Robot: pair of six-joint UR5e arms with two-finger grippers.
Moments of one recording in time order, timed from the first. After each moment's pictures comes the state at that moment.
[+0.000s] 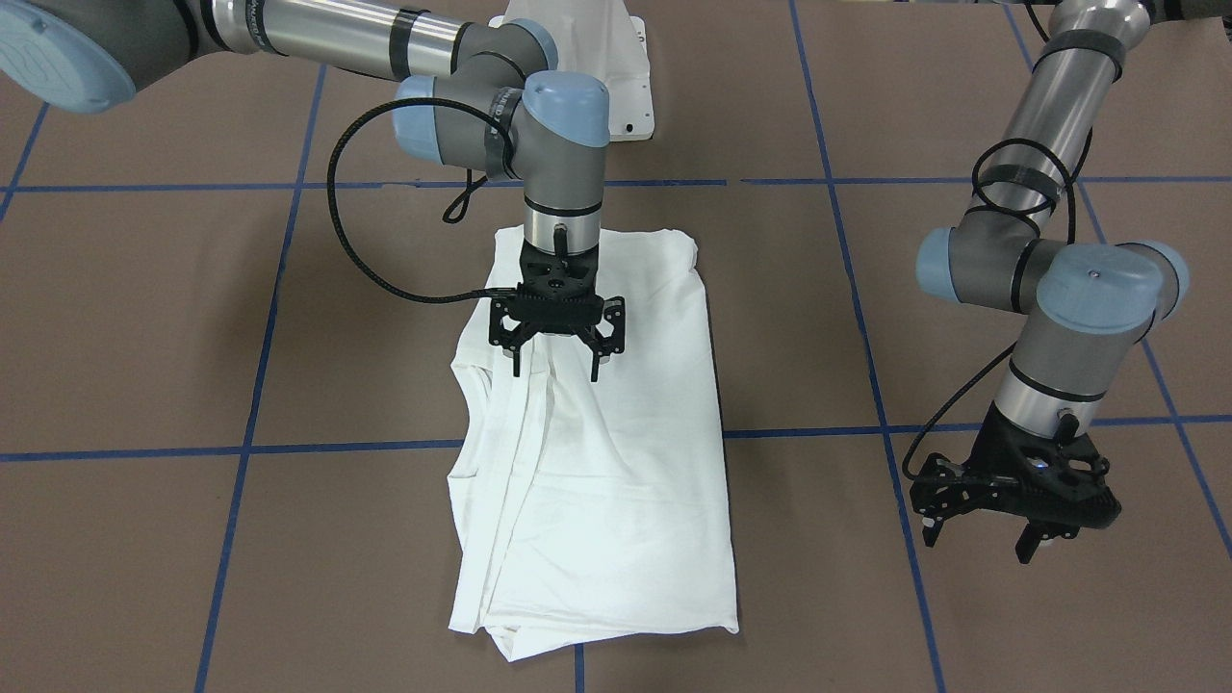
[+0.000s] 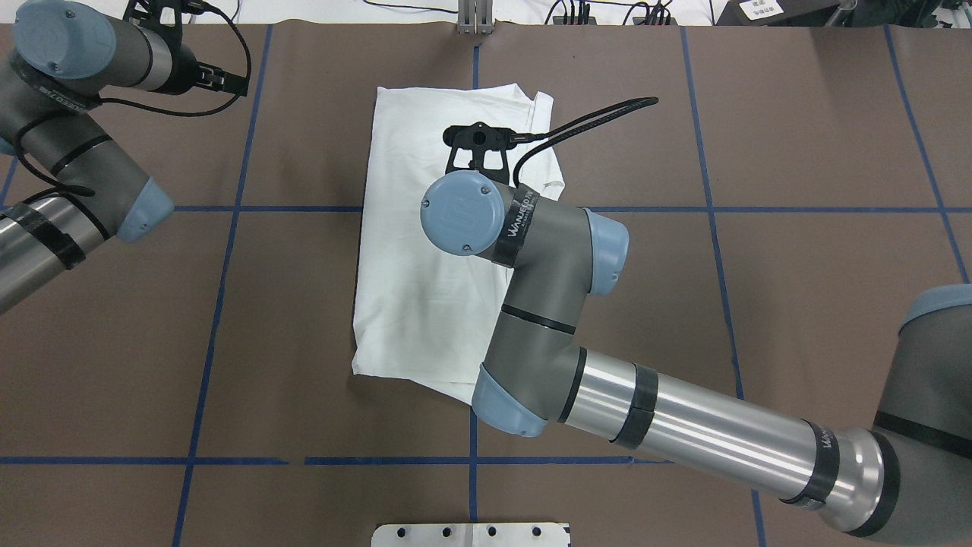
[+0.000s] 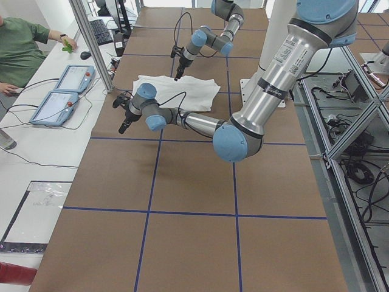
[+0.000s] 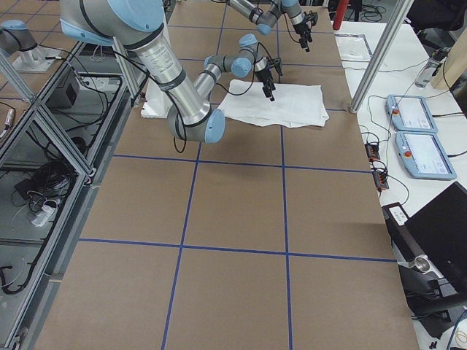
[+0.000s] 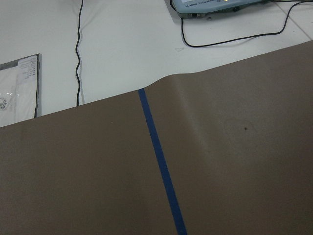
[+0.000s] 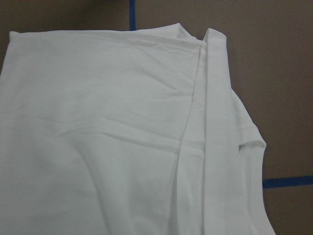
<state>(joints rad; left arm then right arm) -0.99 -2.13 -1.19 -2.36 -1.78 -0.66 0.47 -0.68 1.40 -1.51 1.39 1.30</state>
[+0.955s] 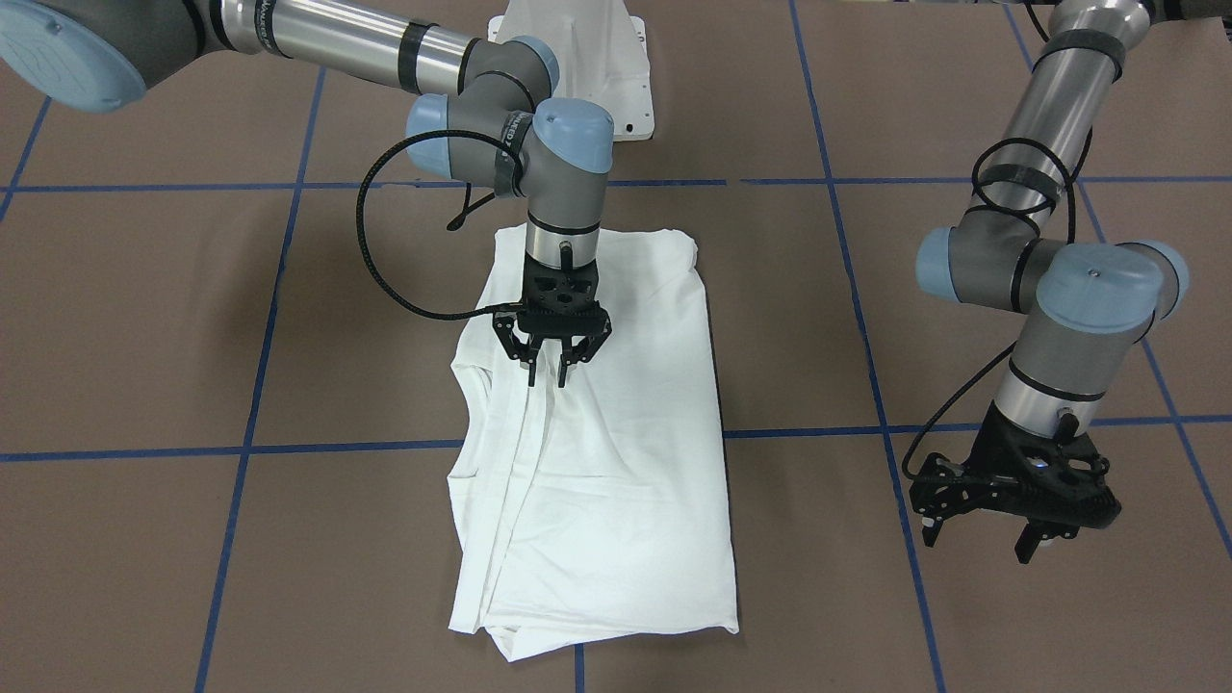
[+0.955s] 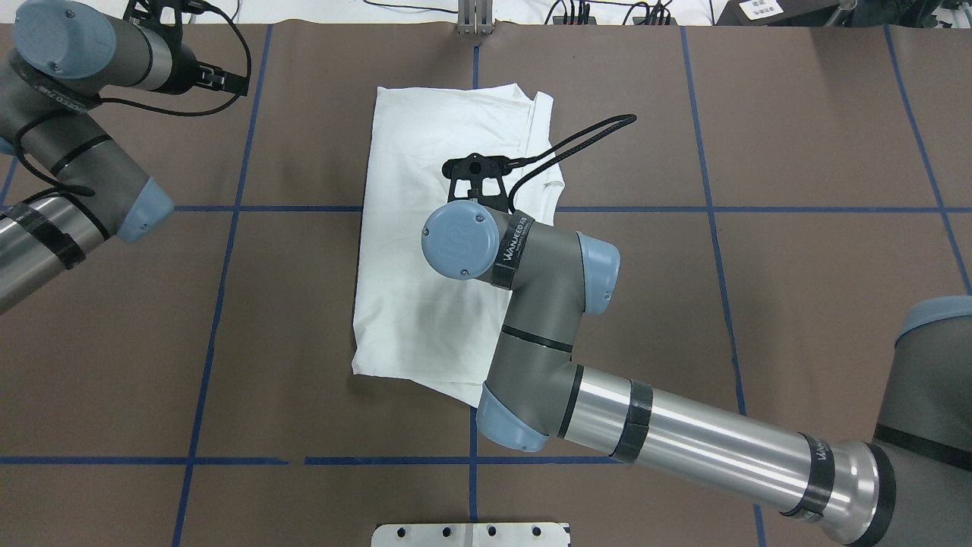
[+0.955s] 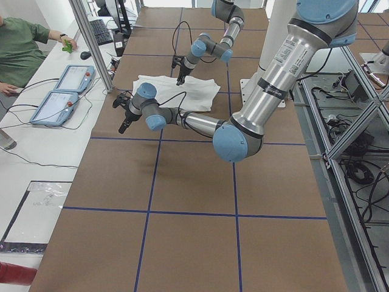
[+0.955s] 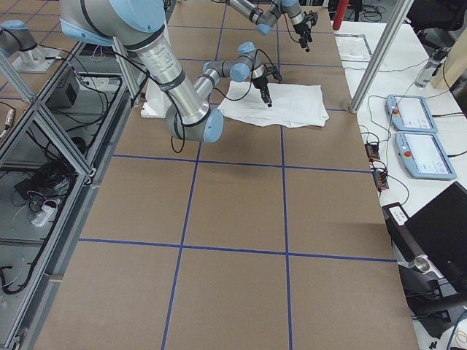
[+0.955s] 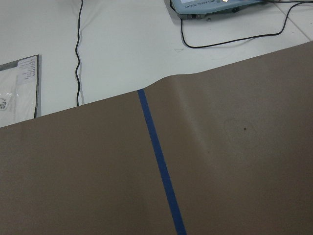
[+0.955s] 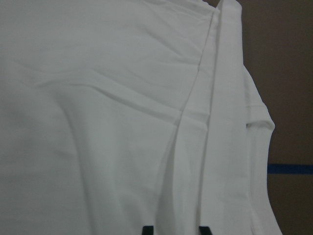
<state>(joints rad) -0.99 -2.13 -1.19 -2.36 -1.78 -0.67 0.44 -0.70 1.37 -1.51 1.39 1.22</state>
